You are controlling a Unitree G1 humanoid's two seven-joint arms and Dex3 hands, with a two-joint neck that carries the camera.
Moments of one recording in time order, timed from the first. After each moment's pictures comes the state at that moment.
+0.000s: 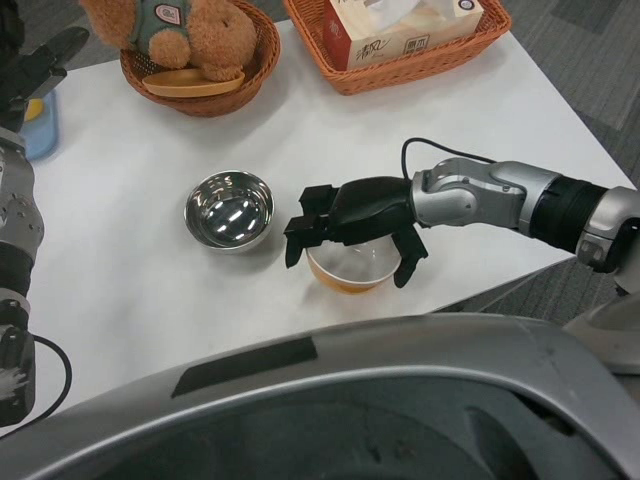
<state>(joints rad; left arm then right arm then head) -0.66 0.32 -0.07 0.75 -0.50 -0.56 -0.18 -0.38 -0.90 0.78 0.13 -0.36 -0.67 0.20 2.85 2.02</state>
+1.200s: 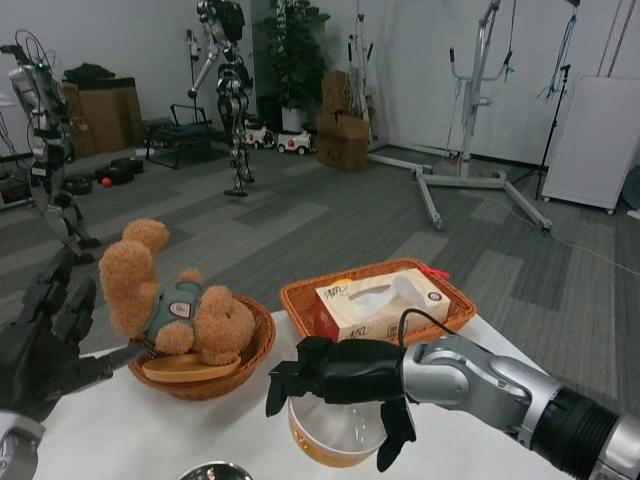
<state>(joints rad) -0.66 0.26 -0.10 0.75 -0.52 -0.59 -0.22 -0.52 -0.88 0.47 0.07 -0.31 -0.46 0.35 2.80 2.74</state>
